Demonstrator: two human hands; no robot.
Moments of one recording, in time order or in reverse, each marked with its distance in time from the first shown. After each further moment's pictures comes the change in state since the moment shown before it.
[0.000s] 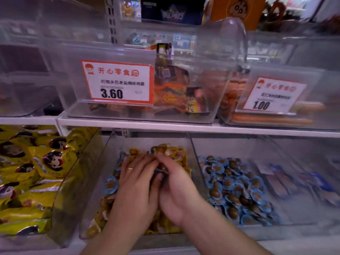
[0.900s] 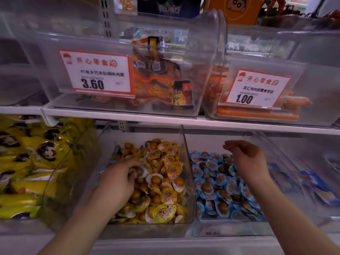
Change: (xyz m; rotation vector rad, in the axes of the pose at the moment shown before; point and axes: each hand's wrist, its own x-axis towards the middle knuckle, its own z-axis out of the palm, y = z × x) left_hand 0.012 -0.041 0.011 0.080 -0.213 -0.320; right_hand -0.002 -0.144 -0.148 -1.118 0.537 -0.741
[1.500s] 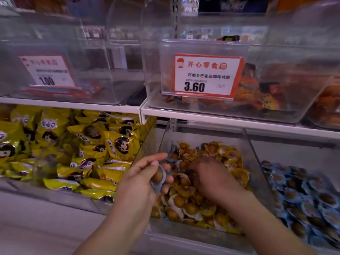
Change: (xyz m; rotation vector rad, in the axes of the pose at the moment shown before) left_hand -0.056 0.003 -0.096 -1.356 0.213 -0.492; right_hand -0.080 -0.069 0.188 -0.875 -0.717 -0.595
